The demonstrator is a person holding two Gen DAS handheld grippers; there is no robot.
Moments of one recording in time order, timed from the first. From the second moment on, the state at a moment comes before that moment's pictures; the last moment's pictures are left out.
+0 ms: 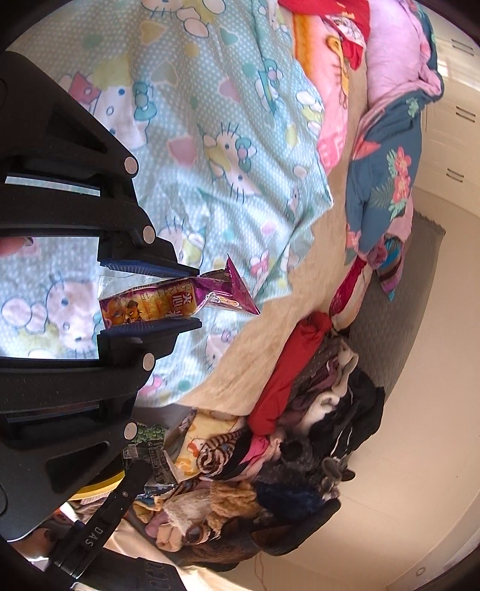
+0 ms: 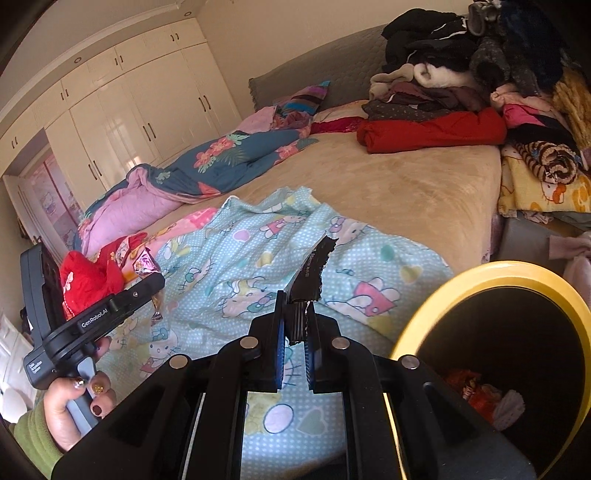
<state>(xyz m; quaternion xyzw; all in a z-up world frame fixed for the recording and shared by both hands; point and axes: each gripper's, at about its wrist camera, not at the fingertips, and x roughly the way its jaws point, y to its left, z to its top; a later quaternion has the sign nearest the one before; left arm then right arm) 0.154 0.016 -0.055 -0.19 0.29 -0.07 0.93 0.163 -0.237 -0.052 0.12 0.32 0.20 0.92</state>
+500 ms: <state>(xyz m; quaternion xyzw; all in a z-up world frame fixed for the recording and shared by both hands) 0.138 -0.053 -0.038 -0.15 0.29 -0.14 0.93 0.142 -0.306 -0.049 0.15 0.31 0.15 0.93</state>
